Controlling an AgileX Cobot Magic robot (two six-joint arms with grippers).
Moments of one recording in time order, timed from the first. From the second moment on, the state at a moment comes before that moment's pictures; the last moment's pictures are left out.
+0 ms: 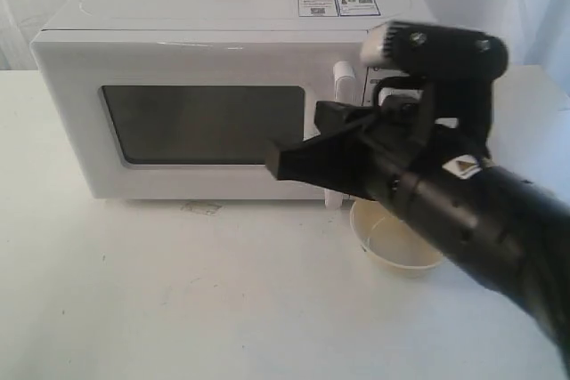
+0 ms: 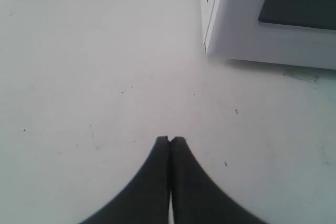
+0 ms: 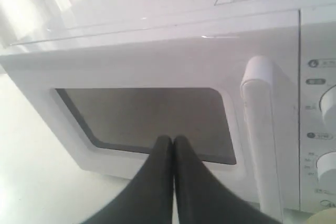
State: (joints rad) left arm -0.03 0.00 0.02 -0.11 0.42 -0.02; right arm 0.89 1.21 -0.61 1.09 -0.58 -0.63
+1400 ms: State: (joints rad) left arm -0.03 0.00 0.02 -0.11 0.42 -0.02; right arm 0.15 0.01 -0.01 1.08 0.01 -0.65
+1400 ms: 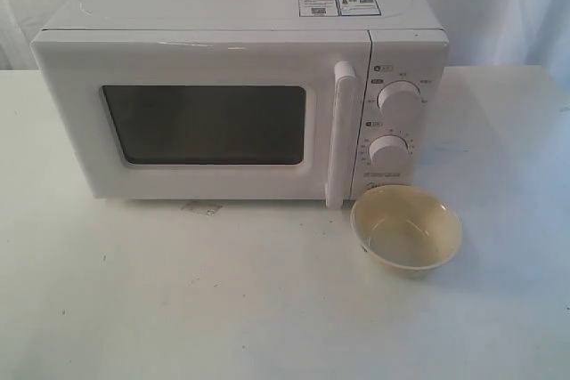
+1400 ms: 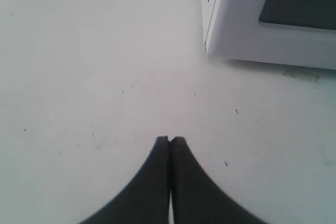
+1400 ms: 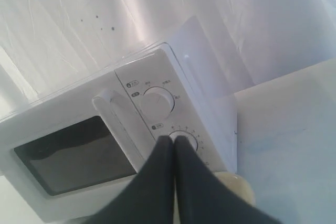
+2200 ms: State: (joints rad) left arm -0.03 0.00 0.02 -0.11 0.42 -0.02; right arm 0.15 0.01 -0.01 0.11 0.17 0.03
